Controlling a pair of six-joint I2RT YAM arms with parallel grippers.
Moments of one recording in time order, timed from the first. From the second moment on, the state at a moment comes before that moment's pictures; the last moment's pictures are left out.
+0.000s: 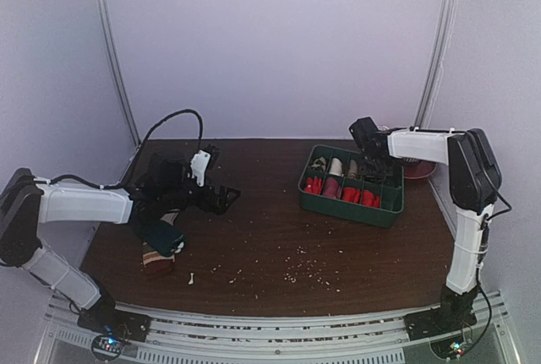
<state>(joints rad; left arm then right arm) -0.65 1.45 0.74 0.26 0.09 -0.12 0.36 2.00 1.50 -0.60 0.56 0.51</state>
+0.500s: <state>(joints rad) -0.65 1.46 0.76 0.24 0.10 -0.11 0.30 2.04 1.46 -0.55 0.37 0.60</state>
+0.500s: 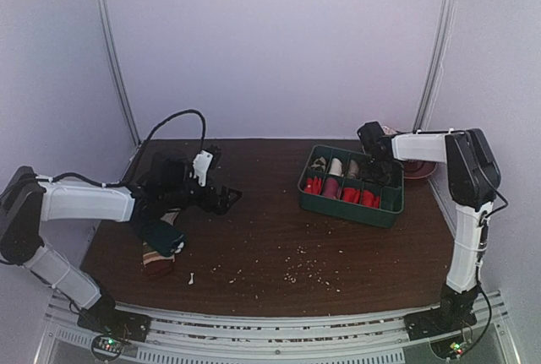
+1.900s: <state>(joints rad) -0.65 1.47 0.82 0.15 0.11 -0.08 0.23 2.08 1.62 -0.66 0.23 0.55</state>
